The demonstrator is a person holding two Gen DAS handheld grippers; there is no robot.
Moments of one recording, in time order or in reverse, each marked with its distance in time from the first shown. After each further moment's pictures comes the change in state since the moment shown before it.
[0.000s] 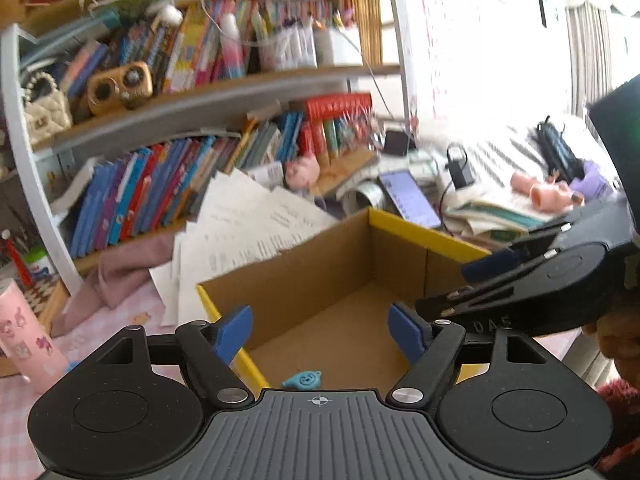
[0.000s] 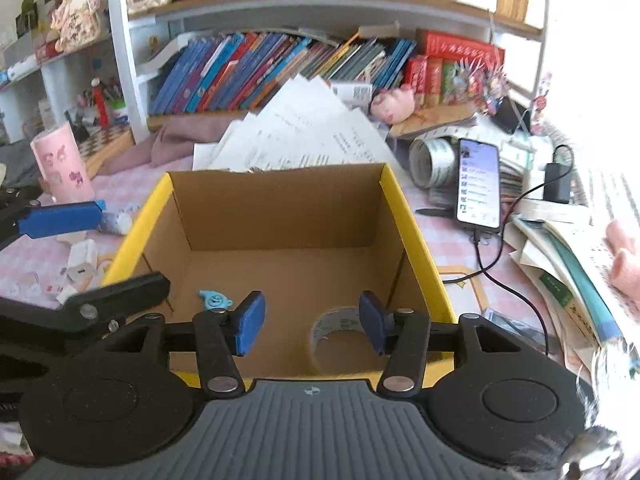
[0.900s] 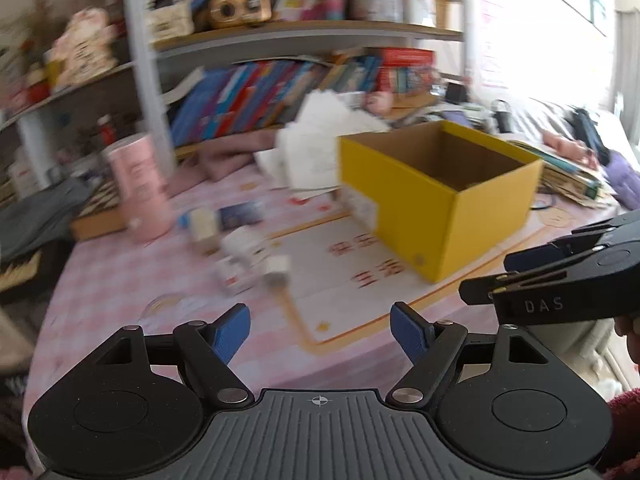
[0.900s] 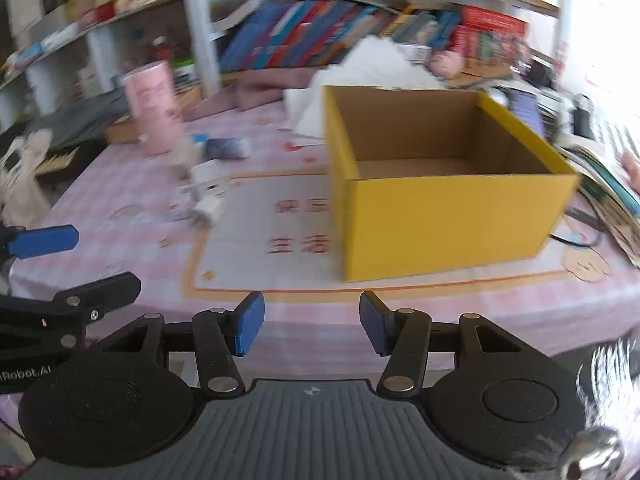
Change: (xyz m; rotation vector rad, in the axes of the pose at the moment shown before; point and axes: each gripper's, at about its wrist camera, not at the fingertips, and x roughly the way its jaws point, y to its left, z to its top) left arm -0.144 0.101 -0.122 -0.140 0.167 0.106; right arm -0.063 0.183 -0.091 0.017 0.083 0.041
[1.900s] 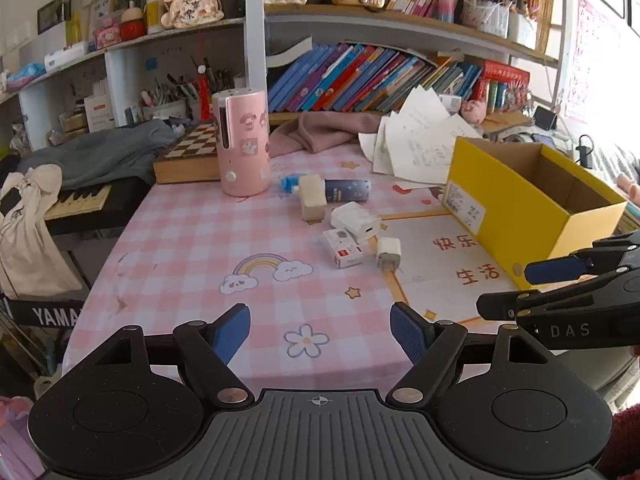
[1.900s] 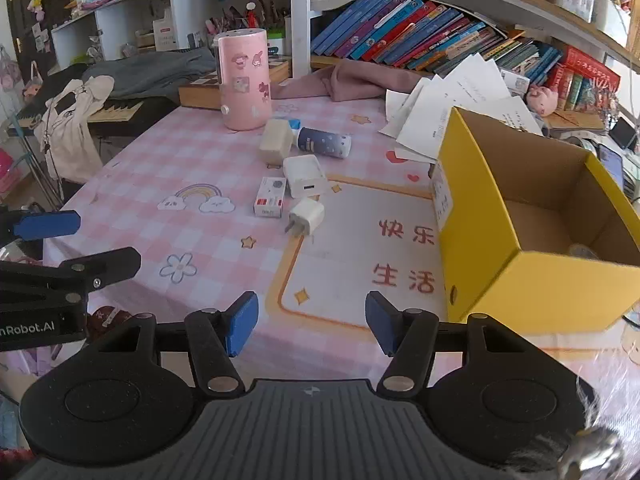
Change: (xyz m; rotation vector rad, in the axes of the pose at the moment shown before) left arm 0.008 0.073 -0.012 -0.182 0.038 0.136; right arm 0.043 0.069 0.034 -0.186 0.045 0.112
